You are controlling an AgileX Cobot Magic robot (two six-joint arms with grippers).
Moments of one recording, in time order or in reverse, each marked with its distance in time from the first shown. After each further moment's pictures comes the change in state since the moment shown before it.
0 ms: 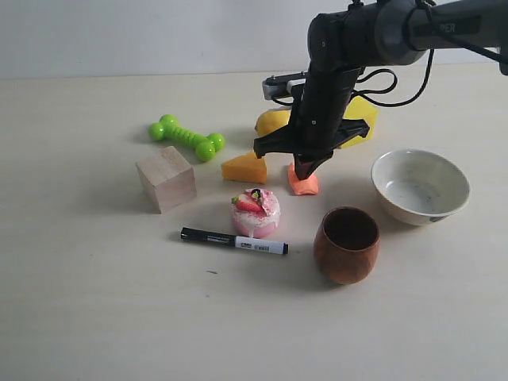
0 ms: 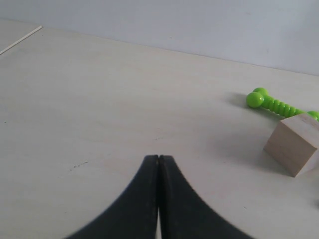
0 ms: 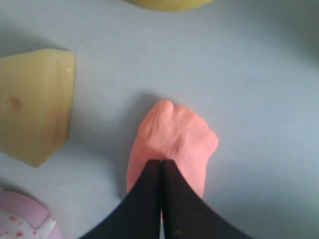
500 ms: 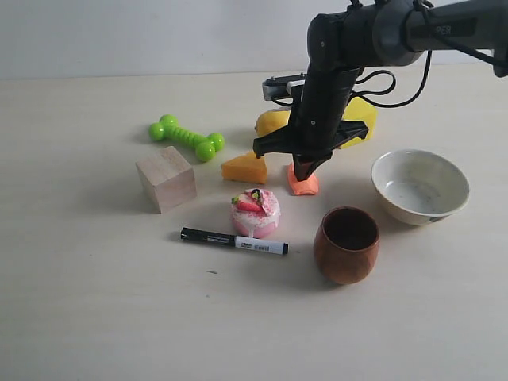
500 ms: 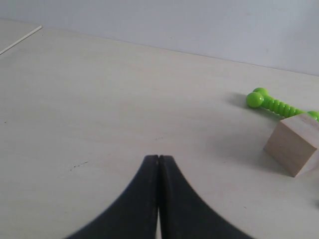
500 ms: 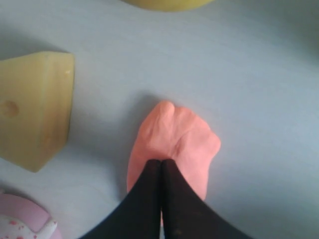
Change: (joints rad) left arm 0.000 0.000 0.000 0.000 0.000 0.000; right arm 0.000 0.028 -0.017 0.014 0.019 -0.004
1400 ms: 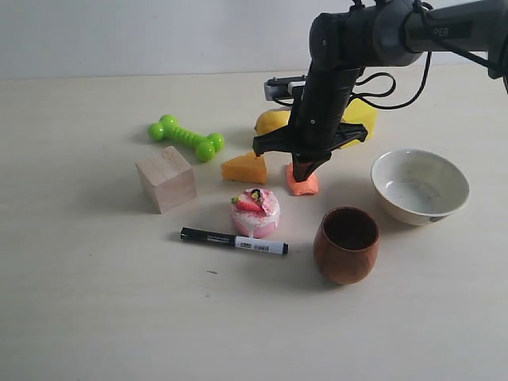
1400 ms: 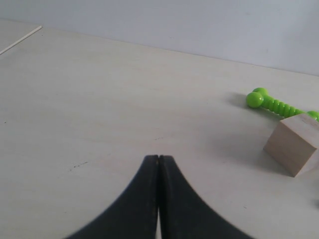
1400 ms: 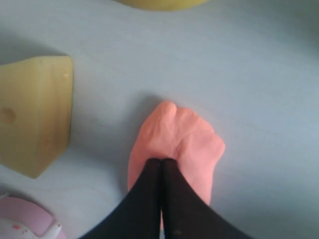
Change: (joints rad) left arm 0.000 0.000 0.000 0.000 0.000 0.000; right arm -0.009 0.040 -0.020 0.037 0.037 -0.004
